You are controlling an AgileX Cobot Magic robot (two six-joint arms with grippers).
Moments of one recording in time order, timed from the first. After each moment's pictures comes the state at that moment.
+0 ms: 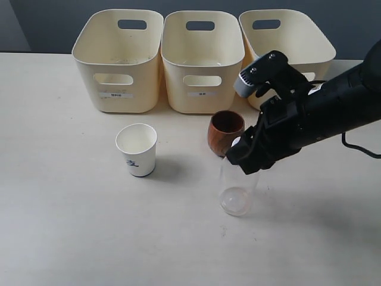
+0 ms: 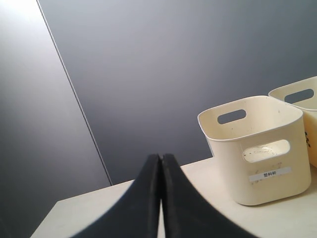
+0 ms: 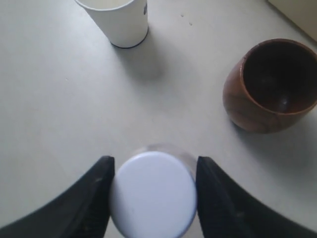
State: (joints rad) left arm -0.02 0.04 0.00 0.16 -0.10 0.12; right arm 0.42 1.45 -0.82 0.72 0.61 -0.95
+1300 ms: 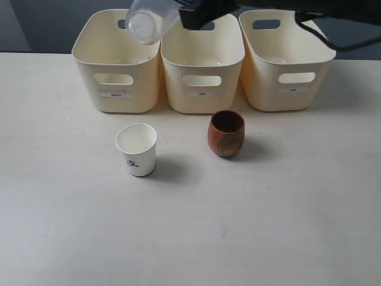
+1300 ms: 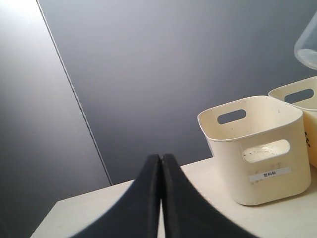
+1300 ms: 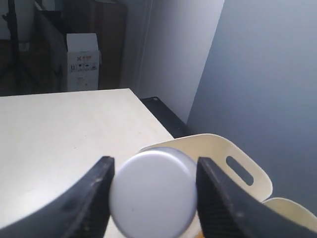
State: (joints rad) left arm -0.02 0.04 0.00 0.16 -0.10 0.12; right arm 0.47 1.54 -1.19 1.73 0.52 -2.05
